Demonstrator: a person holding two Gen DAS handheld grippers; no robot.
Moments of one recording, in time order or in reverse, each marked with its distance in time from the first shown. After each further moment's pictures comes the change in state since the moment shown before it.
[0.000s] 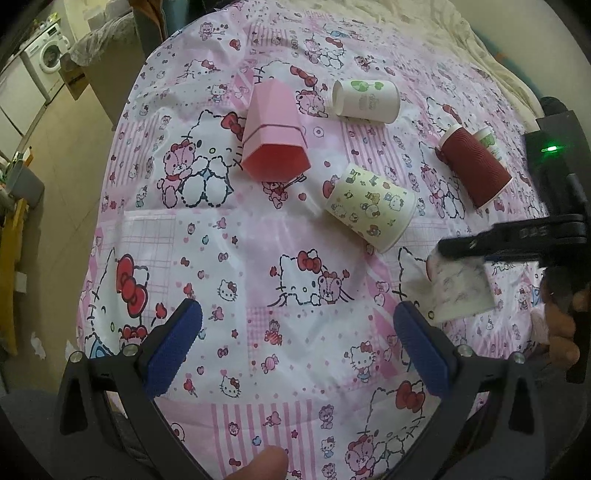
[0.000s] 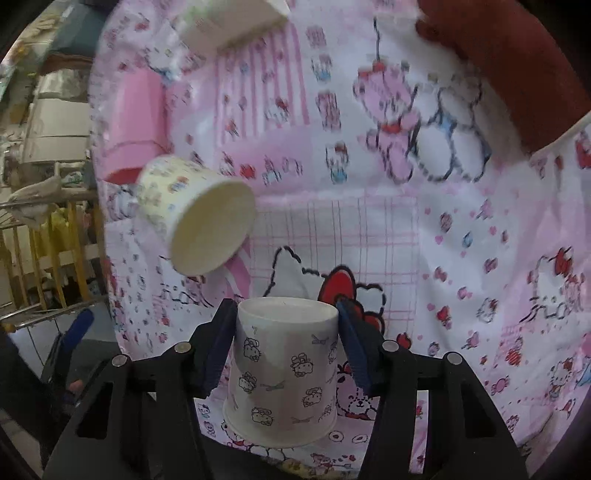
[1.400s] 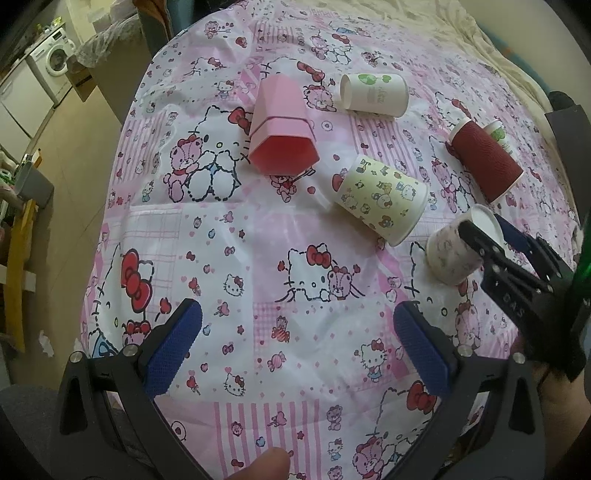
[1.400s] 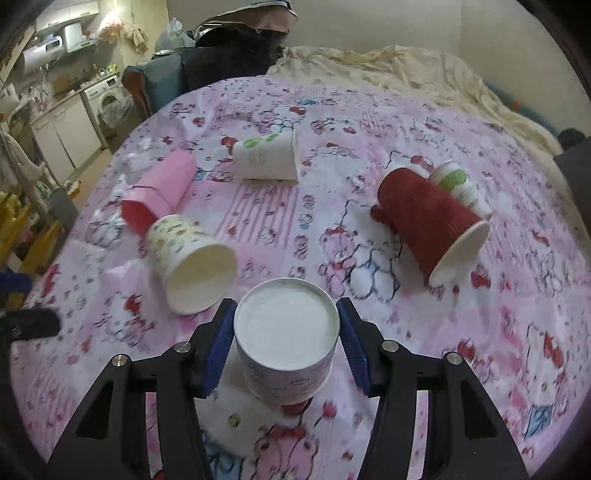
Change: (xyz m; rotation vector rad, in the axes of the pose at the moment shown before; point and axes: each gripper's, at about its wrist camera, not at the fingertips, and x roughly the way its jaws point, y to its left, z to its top) left arm 0.005 -0.001 -0.007 0.007 -0.002 0.053; right arm -0.007 0.029 -0.070 -0.326 -0.673 -0.348
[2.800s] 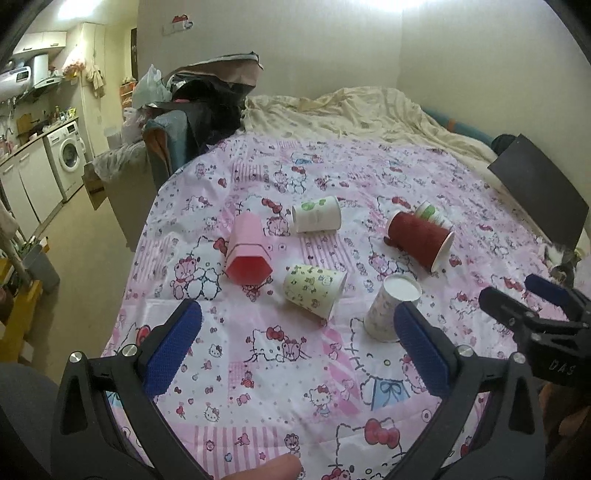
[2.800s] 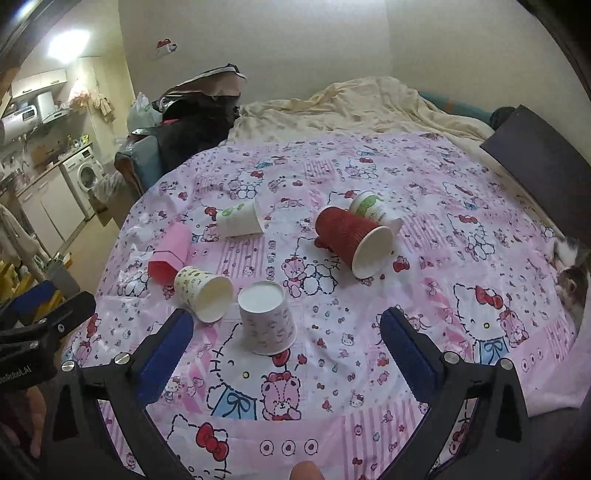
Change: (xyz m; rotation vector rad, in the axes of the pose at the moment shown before) left arm -0.088 -0.051 -0.055 0.107 -0.544 -0.014; right arm -0.144 -0.013 -0.036 0.163 -0.217 -0.075
